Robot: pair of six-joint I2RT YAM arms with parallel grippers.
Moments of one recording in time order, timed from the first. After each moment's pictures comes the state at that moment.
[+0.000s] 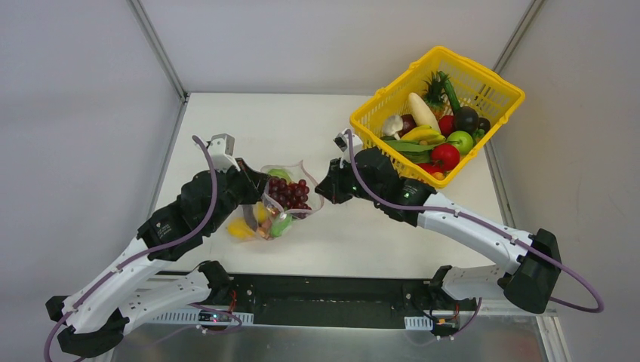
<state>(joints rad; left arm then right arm) -0.86 0.69 1.00 -0.61 -0.48 -0.64 0.95 1.26 1.05 -0.25 -0.06 0.53</state>
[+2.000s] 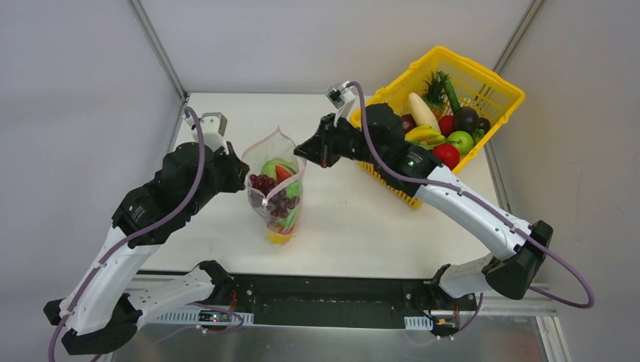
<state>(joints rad) -0.74 0.86 1.39 -1.00 -0.43 -0.45 0.90 1.39 1.45 -0.23 -0.29 0.48</state>
